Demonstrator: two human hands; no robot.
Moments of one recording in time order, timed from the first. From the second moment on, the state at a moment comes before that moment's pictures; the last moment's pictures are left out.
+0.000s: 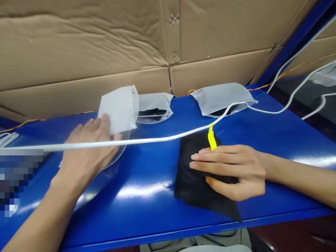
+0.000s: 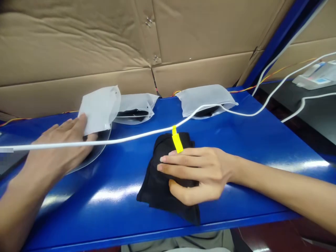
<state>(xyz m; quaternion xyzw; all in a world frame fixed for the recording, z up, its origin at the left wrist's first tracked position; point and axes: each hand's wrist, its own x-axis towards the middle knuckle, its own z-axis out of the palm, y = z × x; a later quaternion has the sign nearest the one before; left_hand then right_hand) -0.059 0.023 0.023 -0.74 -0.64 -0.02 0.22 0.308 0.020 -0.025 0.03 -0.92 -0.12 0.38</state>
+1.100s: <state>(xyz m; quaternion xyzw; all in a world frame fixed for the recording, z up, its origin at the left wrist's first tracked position) 0.004 -0.007 0.018 -0.95 -0.16 -0.20 0.17 0.318 0.031 -0.016 -0.29 -0.87 0.11 0.37</state>
